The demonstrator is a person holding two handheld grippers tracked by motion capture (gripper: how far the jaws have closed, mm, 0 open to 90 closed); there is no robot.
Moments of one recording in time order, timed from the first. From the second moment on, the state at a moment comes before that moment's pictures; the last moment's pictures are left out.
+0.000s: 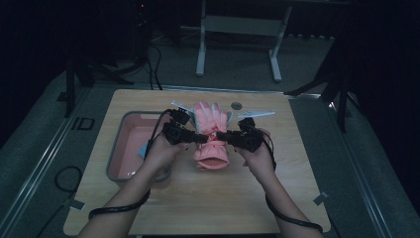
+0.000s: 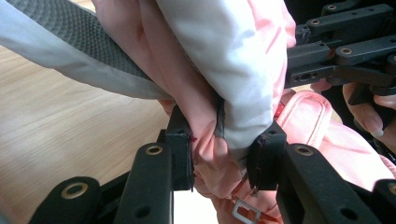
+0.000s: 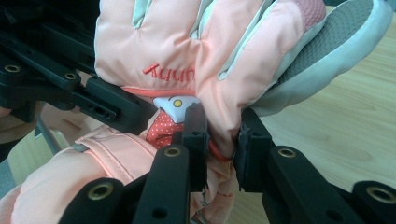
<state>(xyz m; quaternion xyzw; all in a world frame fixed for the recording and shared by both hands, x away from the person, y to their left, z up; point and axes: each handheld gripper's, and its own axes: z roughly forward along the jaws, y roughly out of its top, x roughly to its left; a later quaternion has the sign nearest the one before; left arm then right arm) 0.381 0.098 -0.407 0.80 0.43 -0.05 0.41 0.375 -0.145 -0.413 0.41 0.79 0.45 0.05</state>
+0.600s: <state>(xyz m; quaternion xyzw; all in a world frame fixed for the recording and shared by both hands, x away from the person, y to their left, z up) 0.373 0.179 -0.386 0.80 0.45 -0.04 0.40 0.380 -0.065 -0.394 0.37 0.81 0.46 0.03</state>
